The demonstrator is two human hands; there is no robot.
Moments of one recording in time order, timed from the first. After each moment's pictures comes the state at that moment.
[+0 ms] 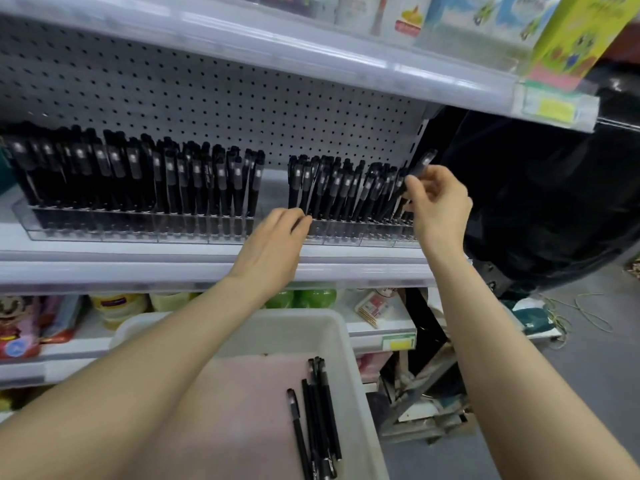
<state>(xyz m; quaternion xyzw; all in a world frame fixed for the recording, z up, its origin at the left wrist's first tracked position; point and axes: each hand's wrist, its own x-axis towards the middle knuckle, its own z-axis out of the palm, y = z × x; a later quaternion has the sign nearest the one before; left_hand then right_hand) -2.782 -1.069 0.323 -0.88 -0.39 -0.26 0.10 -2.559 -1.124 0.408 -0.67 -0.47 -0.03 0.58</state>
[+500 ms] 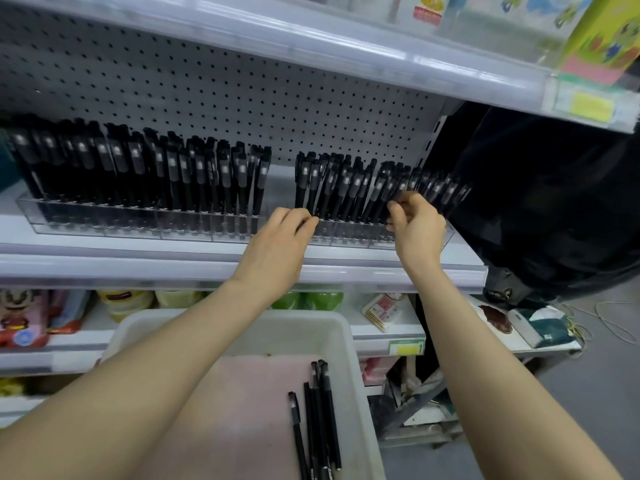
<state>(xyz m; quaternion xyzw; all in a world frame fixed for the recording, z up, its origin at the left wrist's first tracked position) -2.779 -1.067 0.316 -0.87 -0.40 -0.29 0.08 -2.561 -1.094 0.362 -0.71 -0.50 0.00 0.49</state>
